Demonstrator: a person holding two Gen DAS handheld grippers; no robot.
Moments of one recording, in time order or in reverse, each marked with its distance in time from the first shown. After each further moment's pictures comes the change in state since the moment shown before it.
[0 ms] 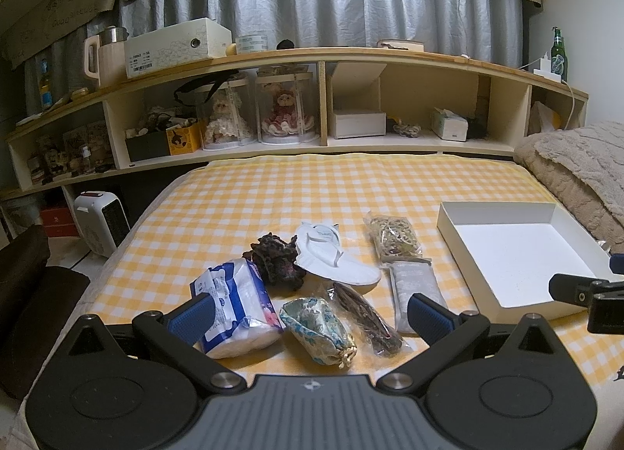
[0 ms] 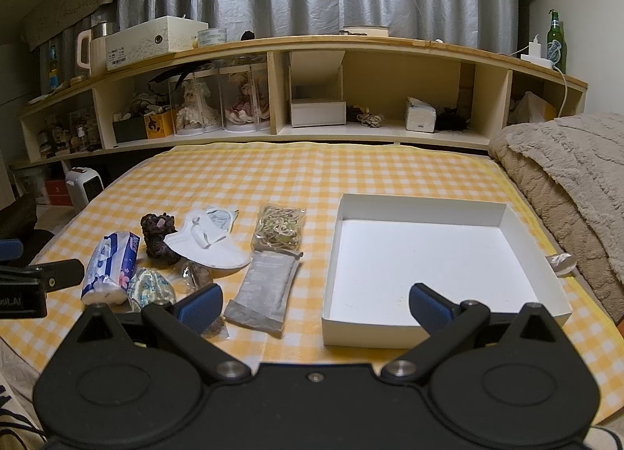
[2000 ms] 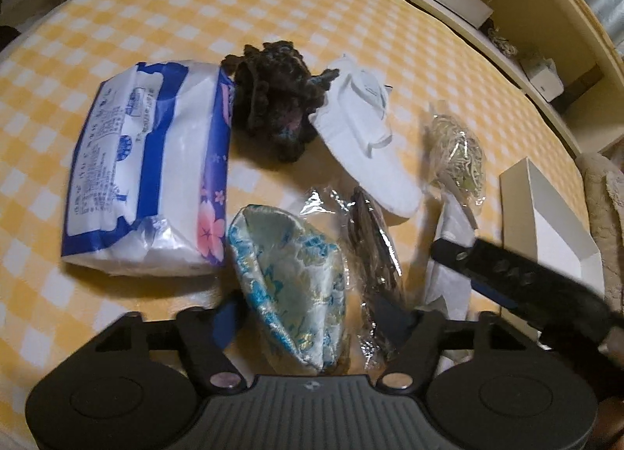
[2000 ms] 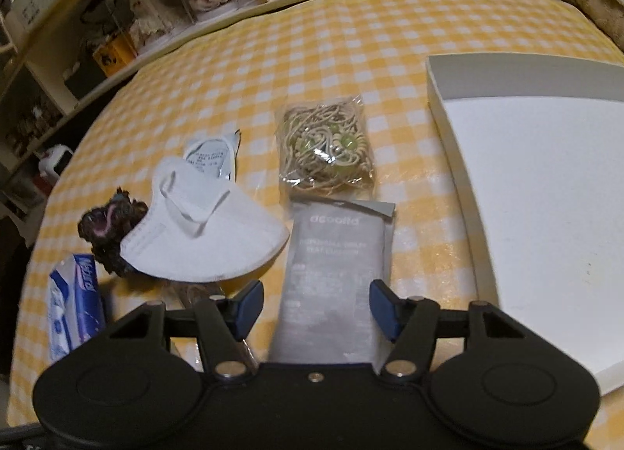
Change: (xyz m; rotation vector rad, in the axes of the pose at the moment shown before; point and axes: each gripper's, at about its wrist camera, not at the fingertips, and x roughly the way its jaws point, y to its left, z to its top) left arm 0.202 0.035 -0.013 -0.490 0.565 -0.124; right arm 0.240 0.046 0.017 0.238 0.439 0.102
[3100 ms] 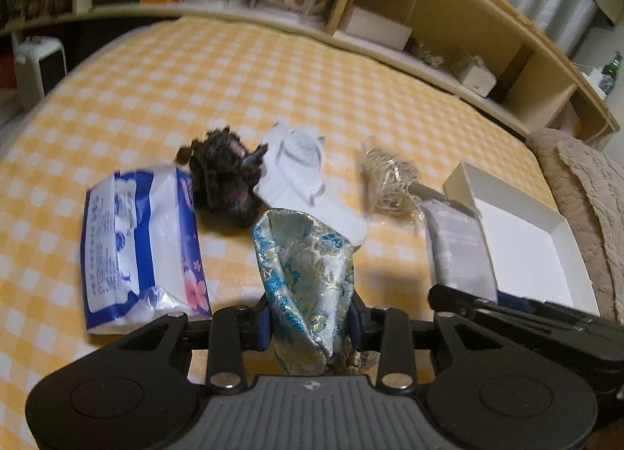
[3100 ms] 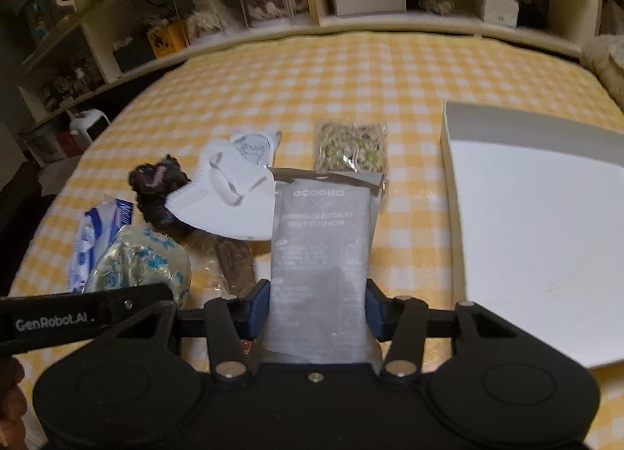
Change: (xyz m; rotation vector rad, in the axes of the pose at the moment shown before) left arm -0.045 -0.019 -0.010 0.243 -0.181 -0.062; right arm -0.059 0.008 -0.030 -0.190 -0.096 0.020
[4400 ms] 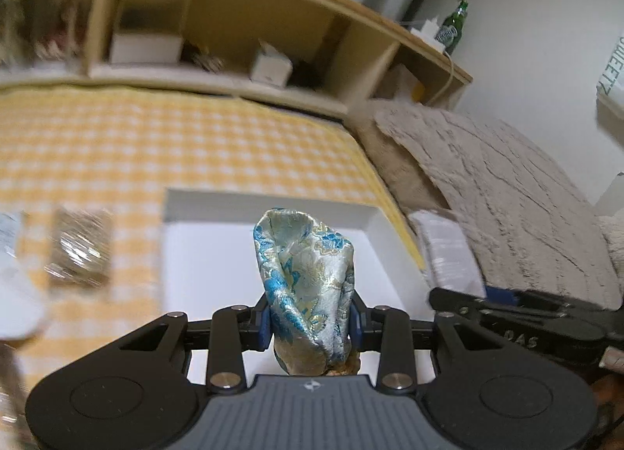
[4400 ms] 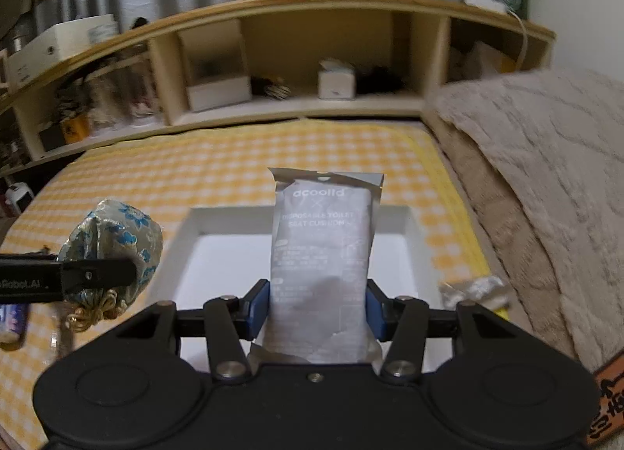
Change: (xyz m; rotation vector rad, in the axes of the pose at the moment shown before) left arm 0.041 -0.247 0.013 0.247 -0.039 -0.362; right arm -0.128 -0.251 0.011 0.062 -0.180 -0.203
